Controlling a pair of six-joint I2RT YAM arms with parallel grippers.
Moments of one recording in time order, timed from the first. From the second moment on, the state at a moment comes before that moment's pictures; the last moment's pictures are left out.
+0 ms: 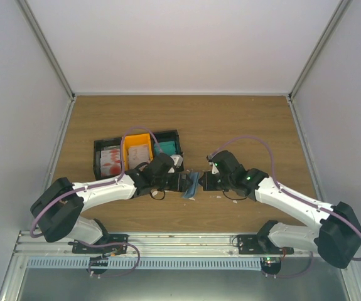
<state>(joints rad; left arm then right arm) -0.84 1.42 0.73 -0.09 0.19 -0.70 0.76 1.15 0.71 -0.44 -0.17 0.67</state>
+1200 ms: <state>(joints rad) -0.84 1.50 0.73 -0.12 0.24 -0.69 0.75 1.23 0.73 -0.64 0.17 0.66</state>
